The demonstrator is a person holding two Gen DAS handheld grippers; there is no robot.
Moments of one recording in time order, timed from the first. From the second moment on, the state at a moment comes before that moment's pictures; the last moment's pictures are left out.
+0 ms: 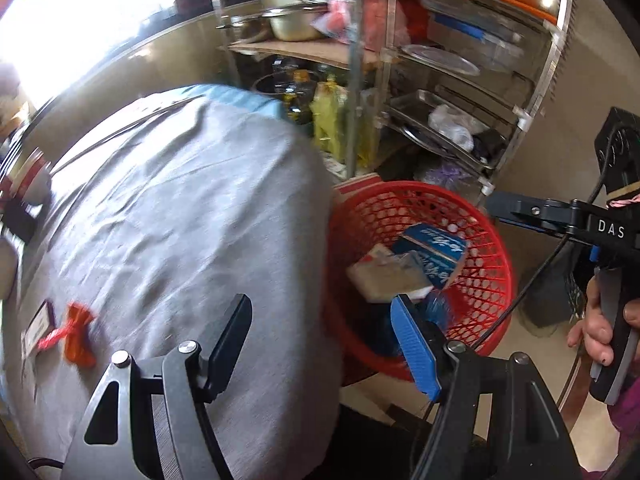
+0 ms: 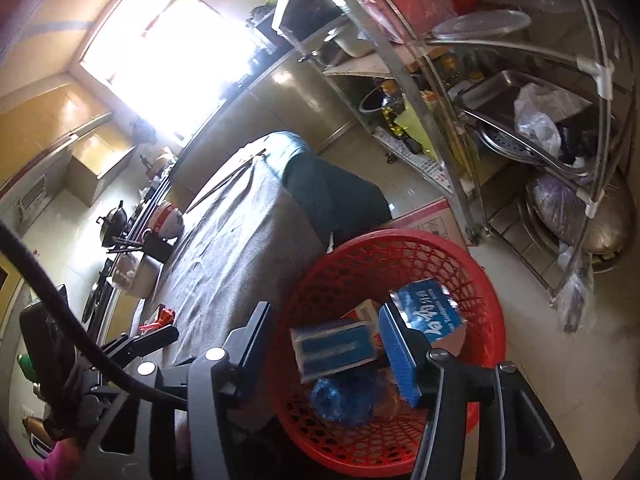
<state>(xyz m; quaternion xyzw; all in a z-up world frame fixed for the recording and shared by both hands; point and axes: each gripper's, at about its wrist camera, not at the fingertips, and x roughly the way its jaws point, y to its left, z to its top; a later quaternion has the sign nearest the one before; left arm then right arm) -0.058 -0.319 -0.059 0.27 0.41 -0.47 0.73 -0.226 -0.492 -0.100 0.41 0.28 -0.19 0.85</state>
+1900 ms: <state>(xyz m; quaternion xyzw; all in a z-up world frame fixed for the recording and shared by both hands) 0.096 0.052 -0.063 0.00 0.46 -0.13 0.88 0.150 -0.256 -0.129 0.30 0.45 -0.04 0.84</state>
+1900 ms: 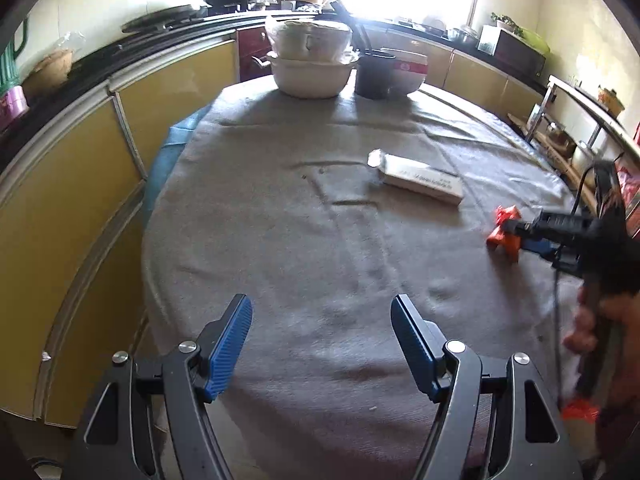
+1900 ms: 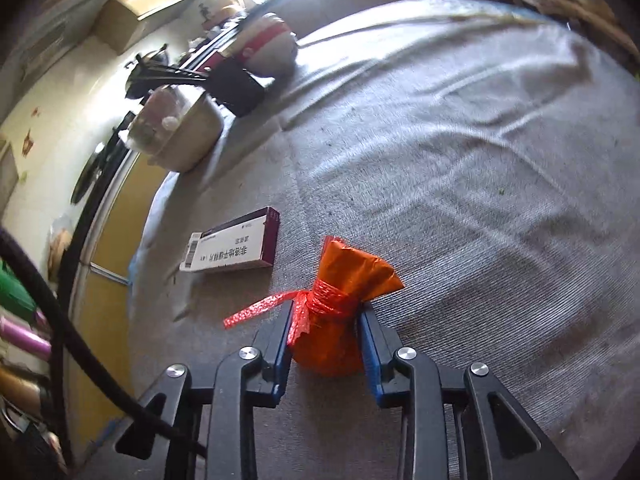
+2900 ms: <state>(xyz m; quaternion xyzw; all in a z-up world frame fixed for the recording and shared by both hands) 0.293 -0.076 -0.126 -0.29 0.66 0.01 0.69 0.016 -0.328 -0.108 0.30 0.35 -0.01 0.89</state>
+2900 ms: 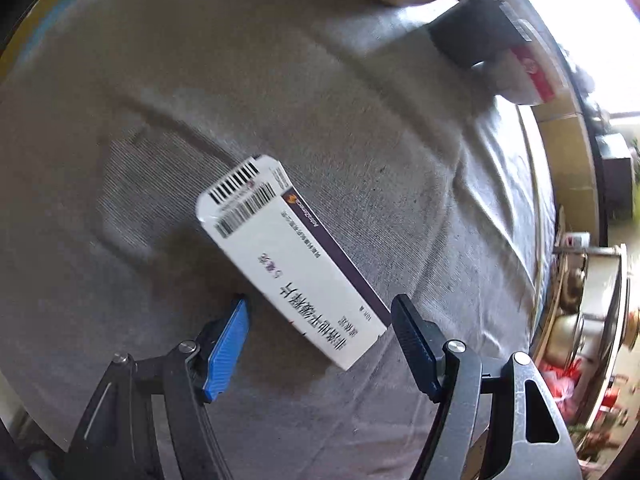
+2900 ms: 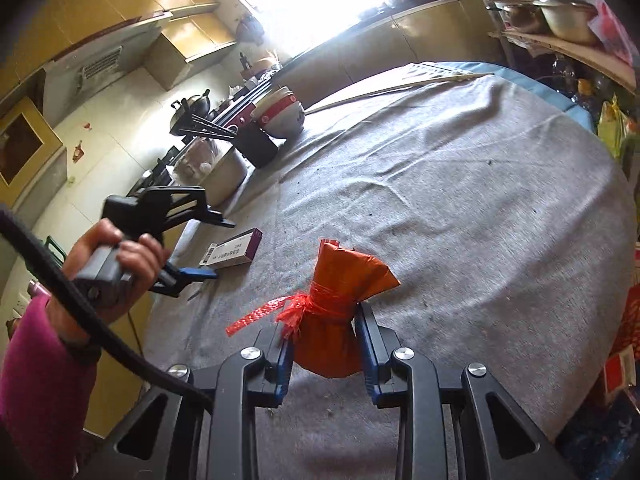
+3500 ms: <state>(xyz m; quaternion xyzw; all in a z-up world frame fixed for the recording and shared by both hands) 0.312 -0.163 -0.130 -0.04 0.69 -0.02 0.72 0.002 -0.327 -0.101 0.31 0.34 0.01 0.89</state>
